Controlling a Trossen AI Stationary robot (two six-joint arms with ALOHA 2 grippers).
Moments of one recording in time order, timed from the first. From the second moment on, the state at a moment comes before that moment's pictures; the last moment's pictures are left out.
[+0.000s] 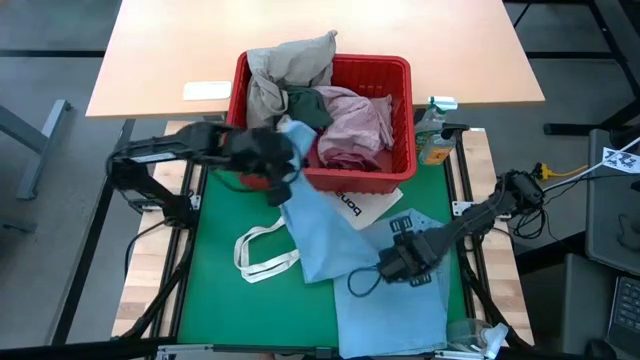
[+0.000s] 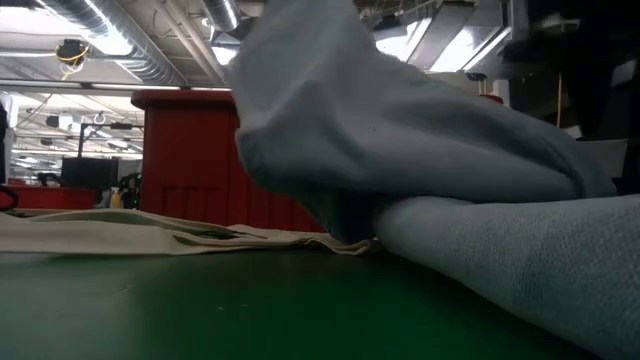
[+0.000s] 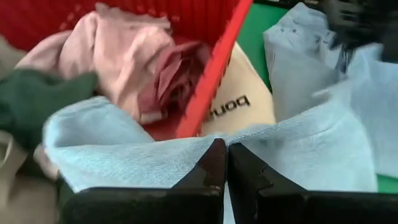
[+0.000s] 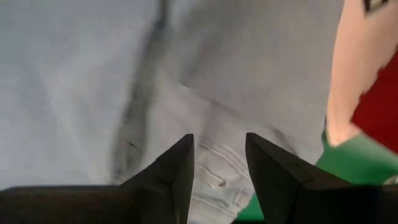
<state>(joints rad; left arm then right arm) 0.01 1.48 1.80 -1.17 -0.29 -0.24 0.53 1.64 1.25 -1.31 0.15 0.22</state>
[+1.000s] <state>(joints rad) -0.16 1.41 1.78 -1.57 -0.38 -0.81 0.33 1.64 0.77 -1.09 -0.13 0.13</state>
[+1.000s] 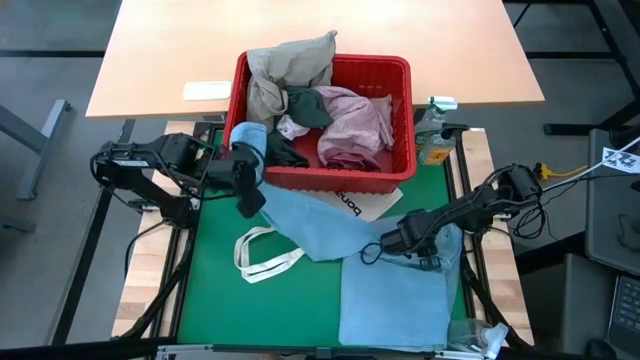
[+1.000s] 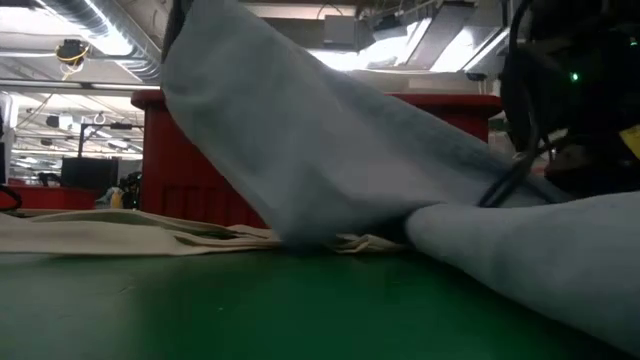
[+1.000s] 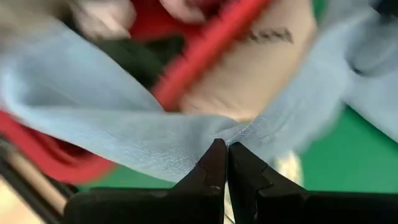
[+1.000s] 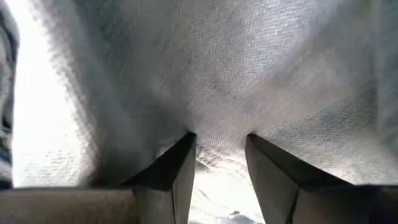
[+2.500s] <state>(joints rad) -0.49 1.63 1.78 -1.57 -0.53 -1.35 0.33 1.31 0.77 -0.93 0.09 0.08</state>
